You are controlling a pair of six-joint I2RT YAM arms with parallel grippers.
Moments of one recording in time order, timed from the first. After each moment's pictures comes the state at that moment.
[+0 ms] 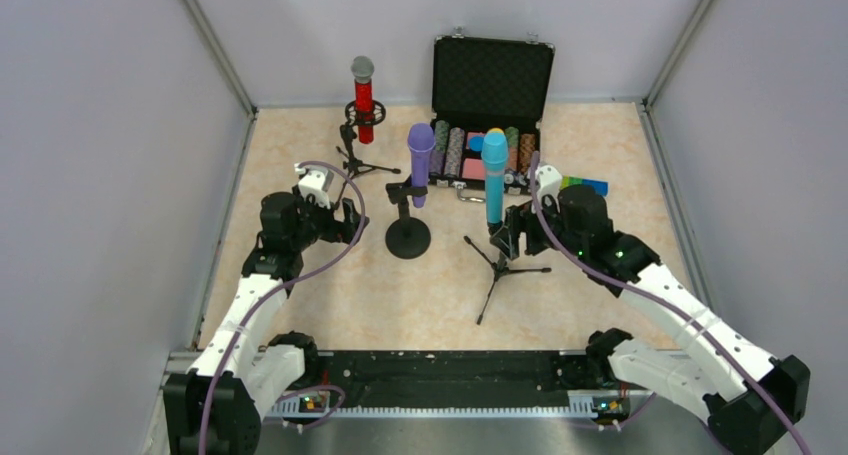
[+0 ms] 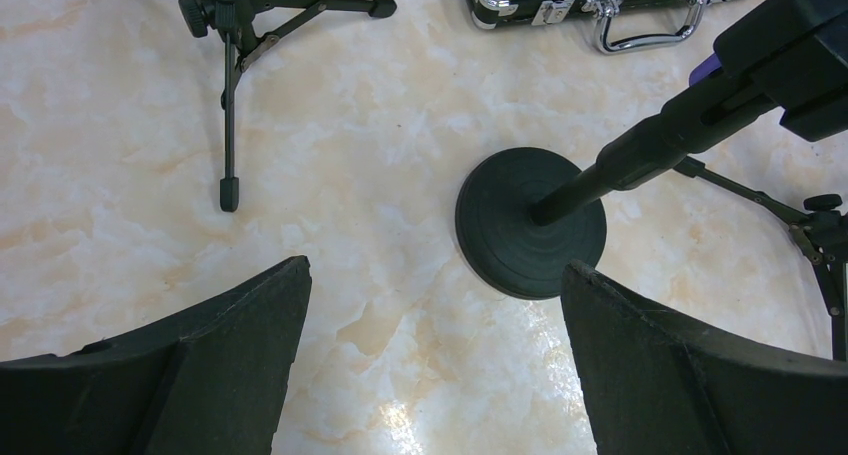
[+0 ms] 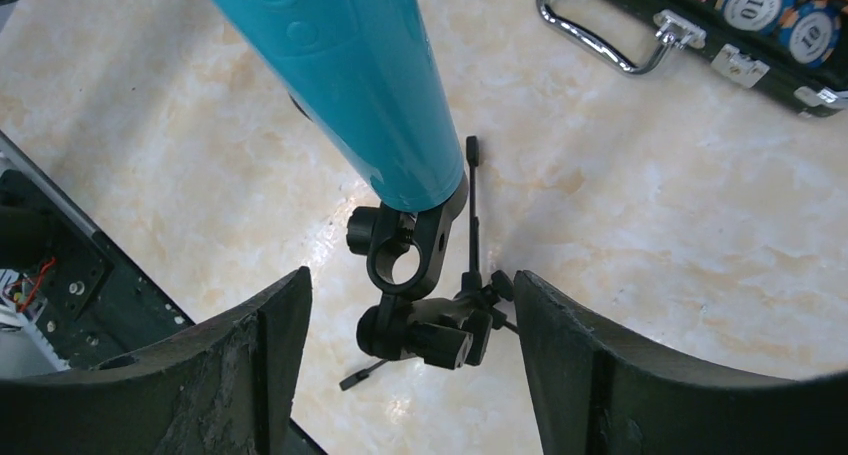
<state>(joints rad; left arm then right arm) -0.07 0.93 0.56 -0.05 0.41 -0.03 0.57 0.89 0.79 -0.41 -0.17 0.22</state>
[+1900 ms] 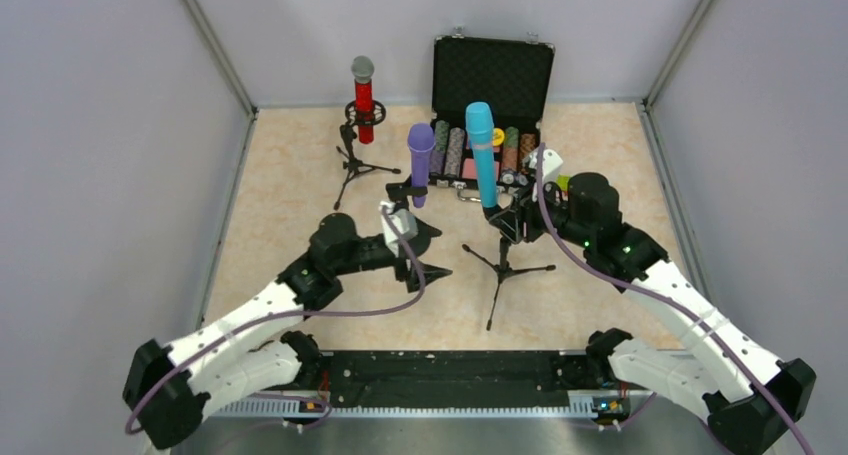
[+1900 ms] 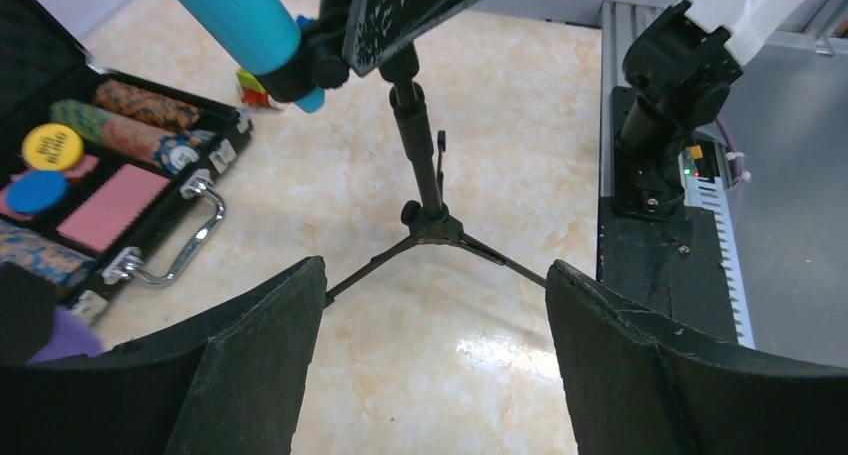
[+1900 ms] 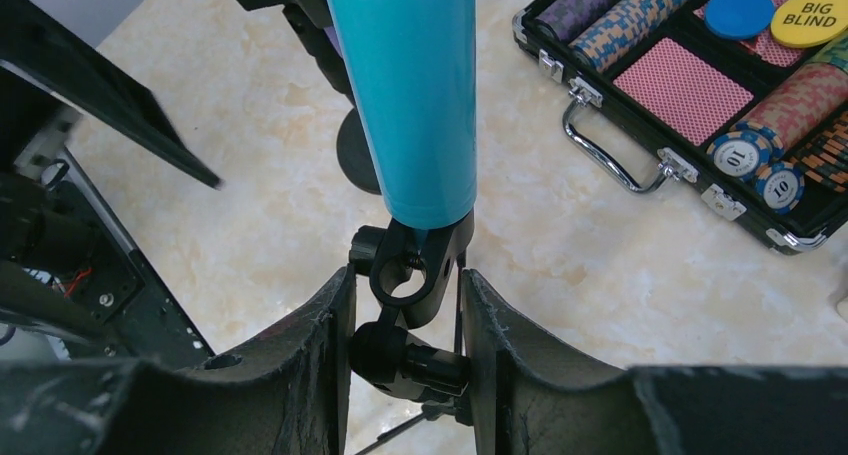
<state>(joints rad) -0.70 0.83 0.58 0.20 0.63 0.04 0.57 0.91 0.87 -0.34 -0.25 0.14</state>
